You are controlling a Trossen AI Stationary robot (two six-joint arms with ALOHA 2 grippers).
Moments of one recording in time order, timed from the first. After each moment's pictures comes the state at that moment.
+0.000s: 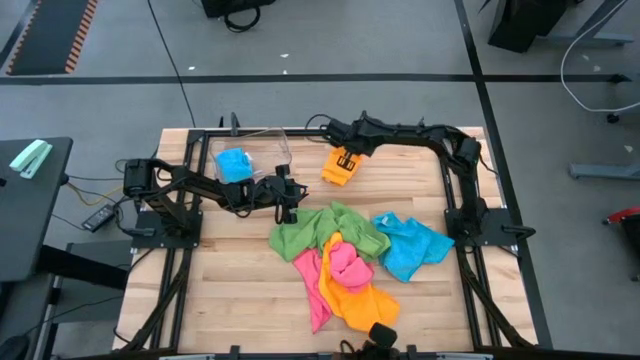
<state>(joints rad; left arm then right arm) 0.17 1.66 0.60 0.54 -0.27 0.37 -0.48 2.01 1.54 -0.80 0.55 -0.04</state>
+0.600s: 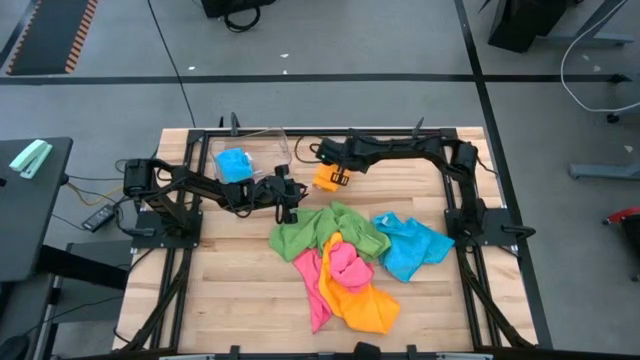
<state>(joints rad) 0.17 1.66 0.60 0.53 -0.27 0.32 -0.35 2.02 1.46 -0.66 0.55 -0.10</state>
